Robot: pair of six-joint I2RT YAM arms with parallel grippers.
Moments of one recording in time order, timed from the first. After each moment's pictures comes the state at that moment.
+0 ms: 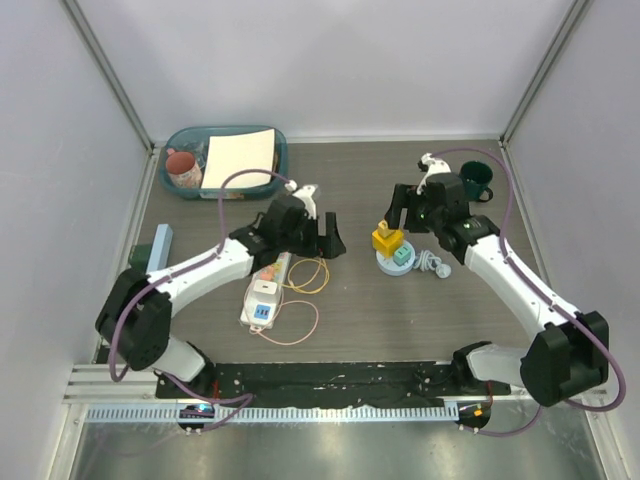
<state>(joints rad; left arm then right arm) -0.68 1.48 1.05 -0.21 0.16 -0.55 0.32 1.21 0.95 -0.35 -0.01 0.33</state>
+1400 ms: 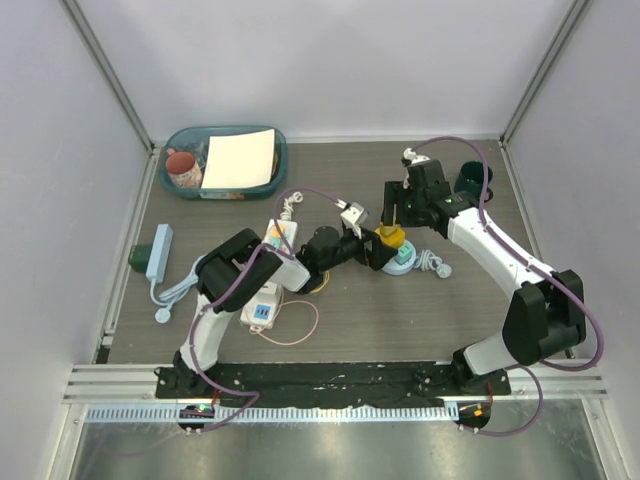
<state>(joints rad) -0.85 2.12 1.00 1.05 0.19 -0.39 0.35 1.46 1.16 -0.51 0.03 0.29</state>
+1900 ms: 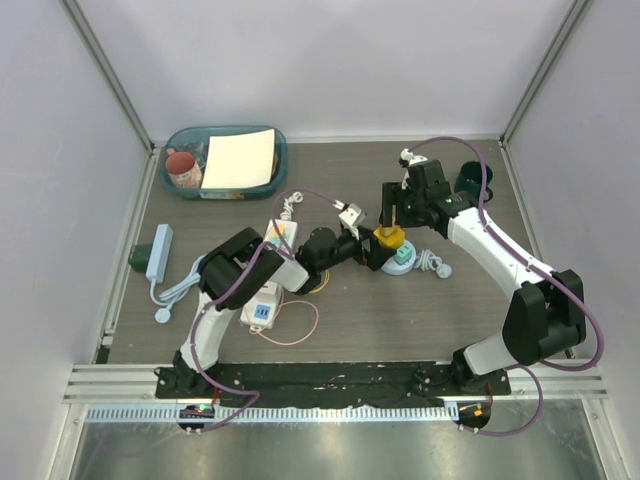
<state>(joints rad) -0.84 2.15 0.99 1.13 0.20 -0.36 0.35 1.46 1.16 -0.51 -0.01 0.25</state>
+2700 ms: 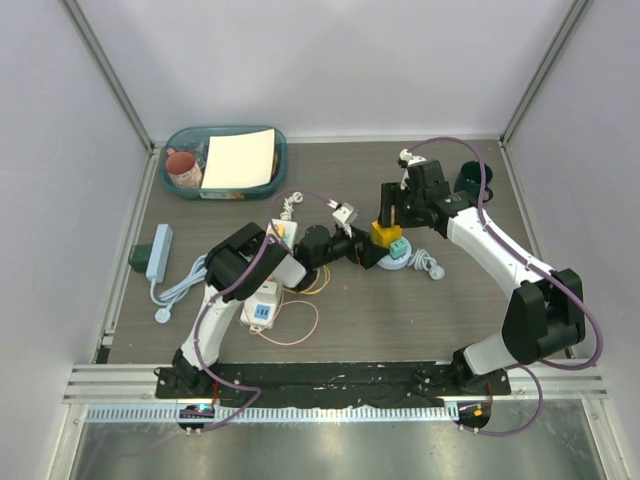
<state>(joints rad) -0.77 2.24 1.00 1.19 0.31 -0.42 0.35 1.46 1.16 -0.51 -0.03 0.25</state>
